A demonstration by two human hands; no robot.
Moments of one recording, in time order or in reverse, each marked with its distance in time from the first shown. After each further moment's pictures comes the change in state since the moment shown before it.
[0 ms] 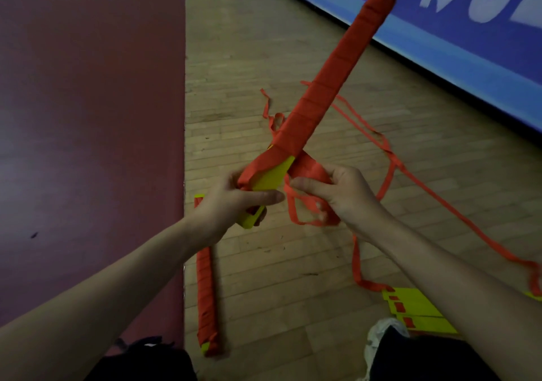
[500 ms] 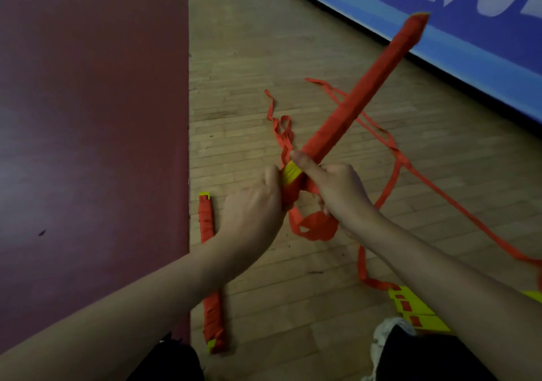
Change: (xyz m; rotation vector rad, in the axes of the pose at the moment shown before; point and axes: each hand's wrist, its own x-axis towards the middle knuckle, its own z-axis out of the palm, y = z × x) left_hand -0.001 -0.017 0.030 1.286 0.325 0.237; right_hand 0.001 -0.012 0.023 -0.201 0.187 0.062
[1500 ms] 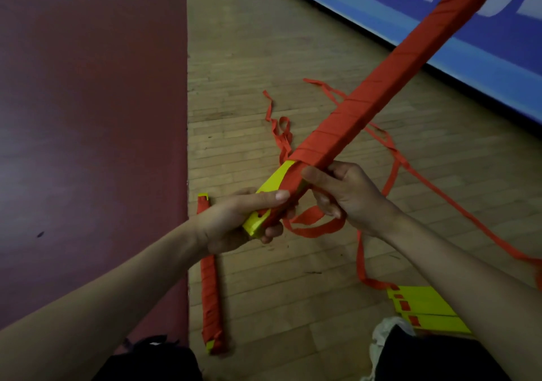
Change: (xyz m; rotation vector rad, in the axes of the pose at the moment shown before) left_hand 0.002 -0.026 -0.018 -1.624 -0.785 -0.250; right_hand 0.002 0.013 -0.022 0.386 -0.377 -0.133
